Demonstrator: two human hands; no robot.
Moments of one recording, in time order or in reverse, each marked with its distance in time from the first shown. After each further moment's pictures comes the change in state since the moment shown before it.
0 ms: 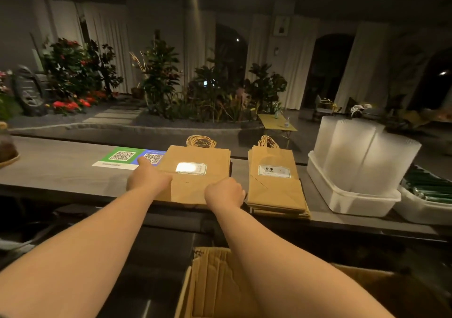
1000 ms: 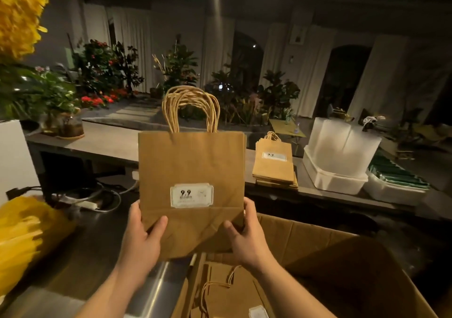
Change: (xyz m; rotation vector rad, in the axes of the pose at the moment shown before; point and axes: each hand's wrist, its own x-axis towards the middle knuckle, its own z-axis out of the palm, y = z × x) left_hand -0.258 -0.152 -0.056 -0.779 -0.004 0.205; right_hand -0.207 0.124 -0.054 0.515 -0.317 -0.468
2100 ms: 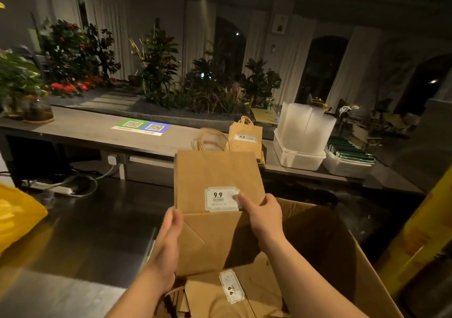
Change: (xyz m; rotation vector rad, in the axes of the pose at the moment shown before) left_hand -0.102 0.020 0.073 -0.364 -0.391 -0.307; right_hand -0.037 0.021 -0.083 0.036 0.416 0.285
